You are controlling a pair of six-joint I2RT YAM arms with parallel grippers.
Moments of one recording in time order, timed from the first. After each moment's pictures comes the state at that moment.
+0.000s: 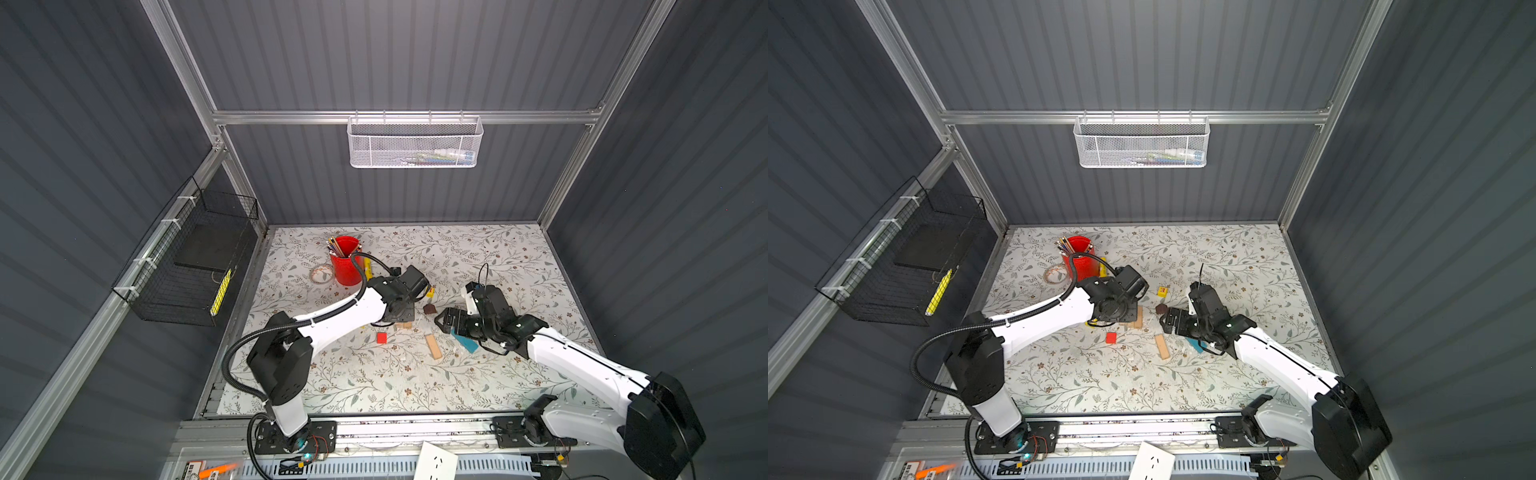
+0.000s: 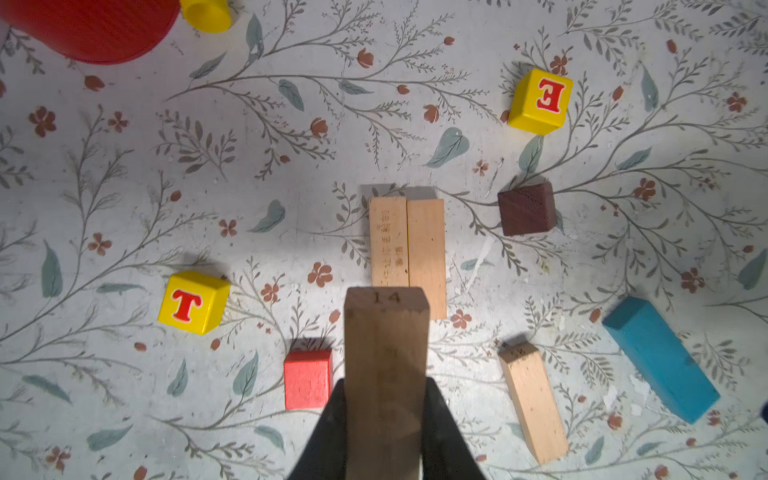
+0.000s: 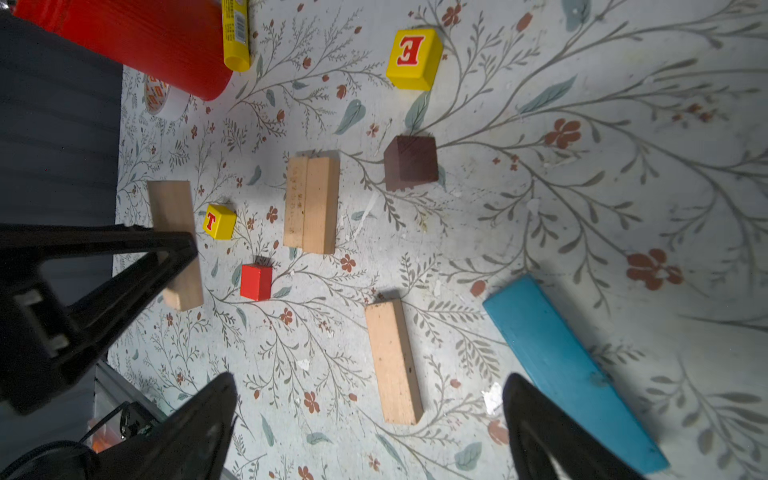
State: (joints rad) left arm -0.86 1.78 1.40 -0.84 -0.23 -0.71; right arm 0.55 1.18 0.68 -0.34 -0.19 0.69
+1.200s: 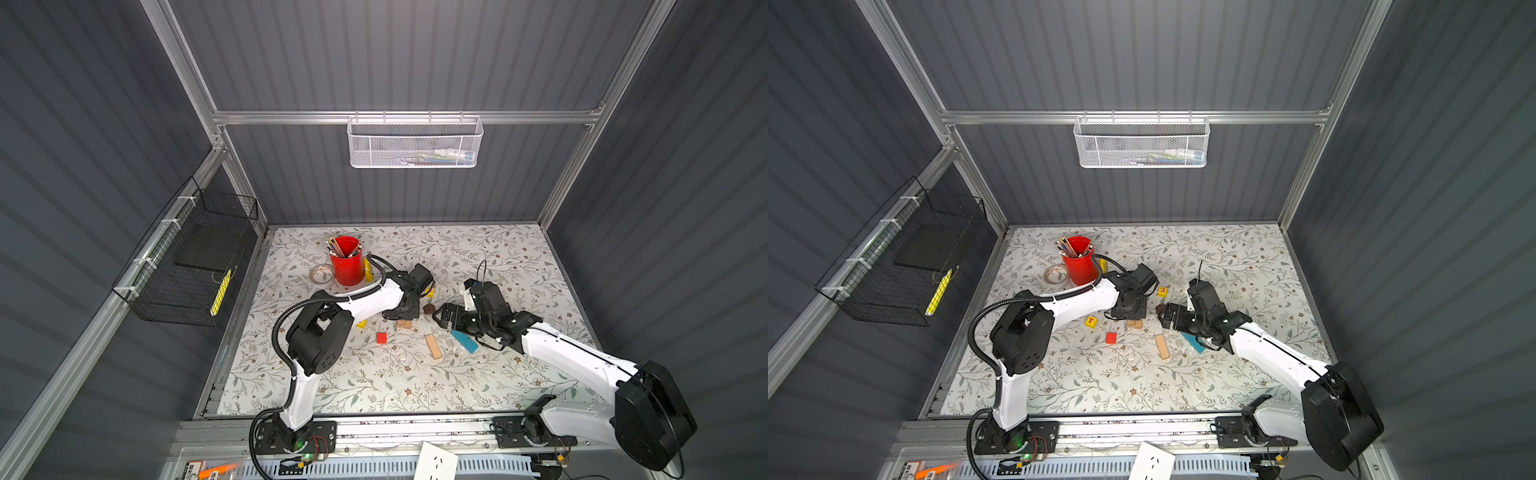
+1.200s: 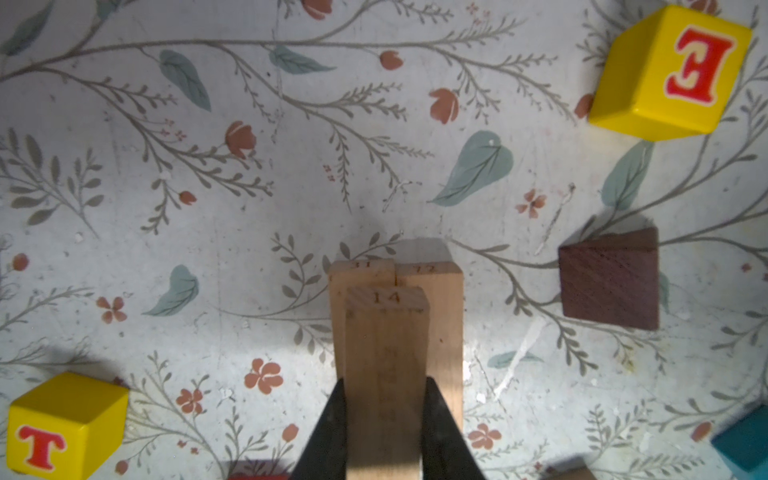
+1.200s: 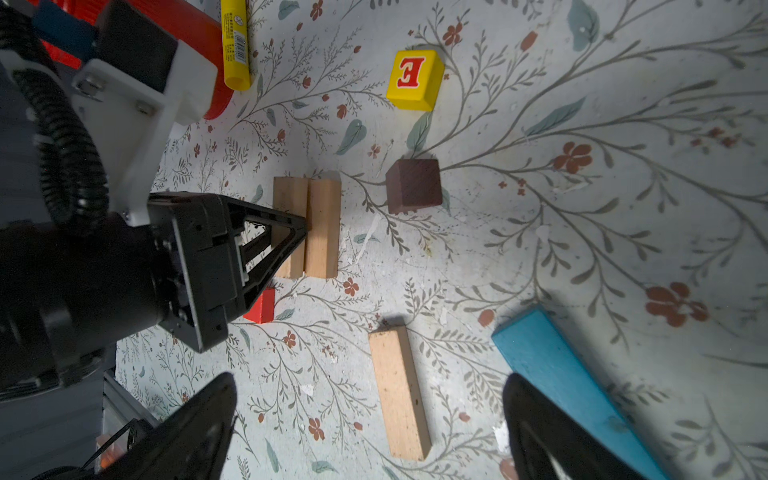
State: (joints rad) left arm -0.81 2.04 1.52 -0.82 -0.16 -0.68; right arm 0.54 1.24 0.69 -0.27 -0.20 0.70
